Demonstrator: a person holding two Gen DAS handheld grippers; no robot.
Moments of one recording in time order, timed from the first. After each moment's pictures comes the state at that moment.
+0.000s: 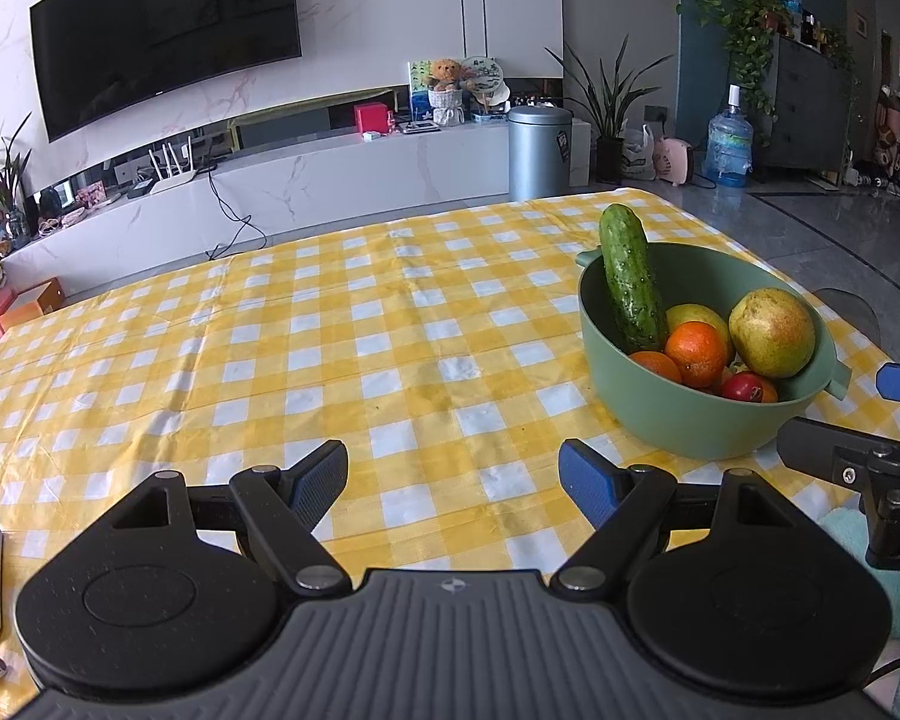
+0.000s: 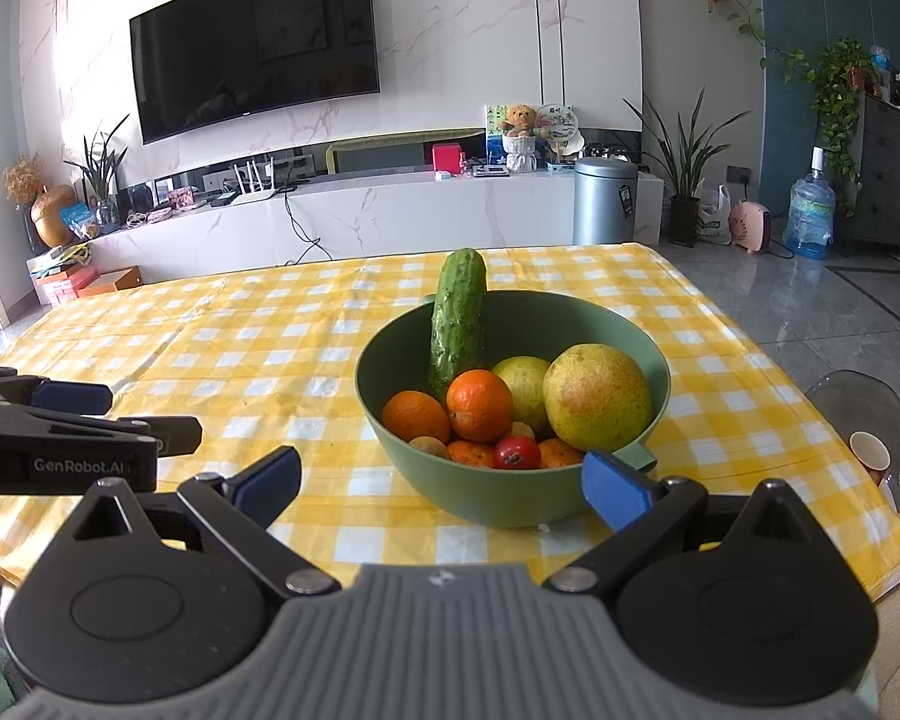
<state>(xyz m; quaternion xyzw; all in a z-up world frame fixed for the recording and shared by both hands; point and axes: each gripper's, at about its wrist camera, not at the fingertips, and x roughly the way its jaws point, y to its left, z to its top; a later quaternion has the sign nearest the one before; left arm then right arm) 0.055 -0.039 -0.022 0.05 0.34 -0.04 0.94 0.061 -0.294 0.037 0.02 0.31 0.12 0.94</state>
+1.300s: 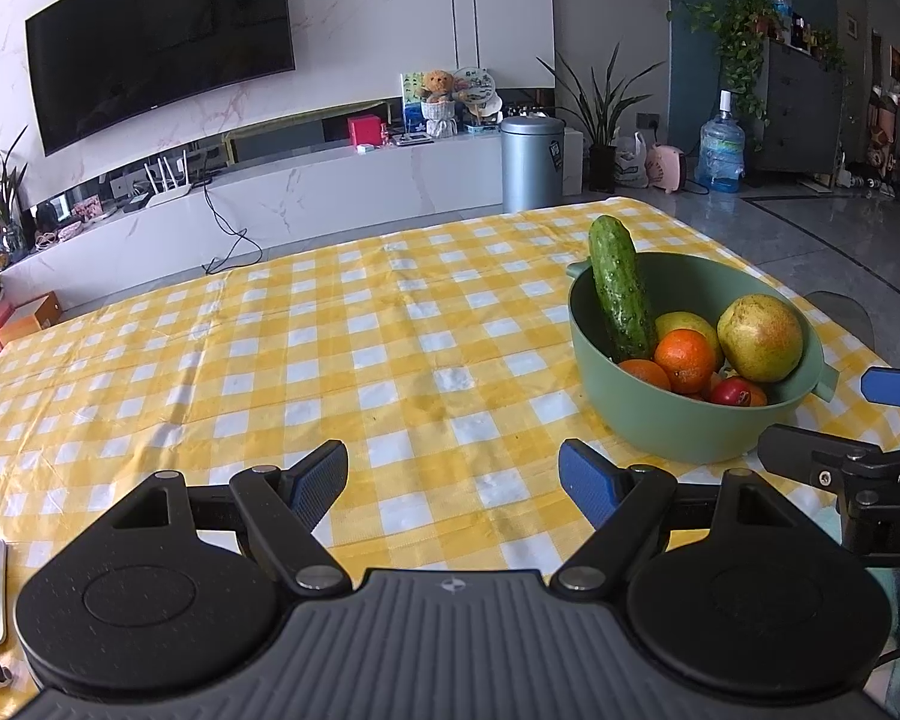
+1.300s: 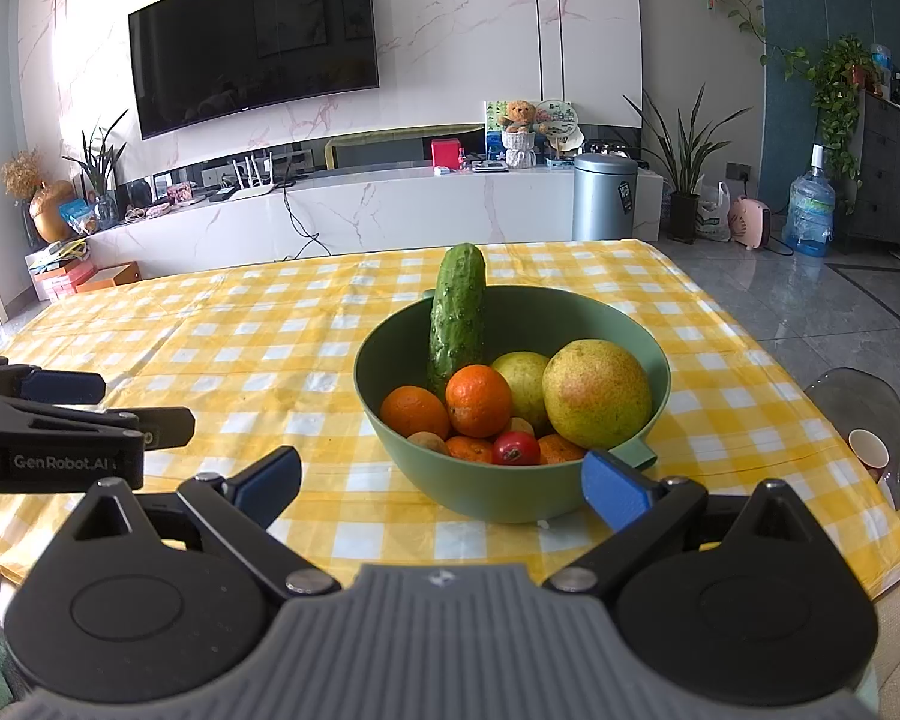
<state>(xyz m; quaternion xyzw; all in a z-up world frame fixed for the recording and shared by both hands) 0.049 -0.039 -0.011 0.05 0.32 -0.04 0.94 0.062 -0.293 0.036 0.02 0.31 0.12 0.94</state>
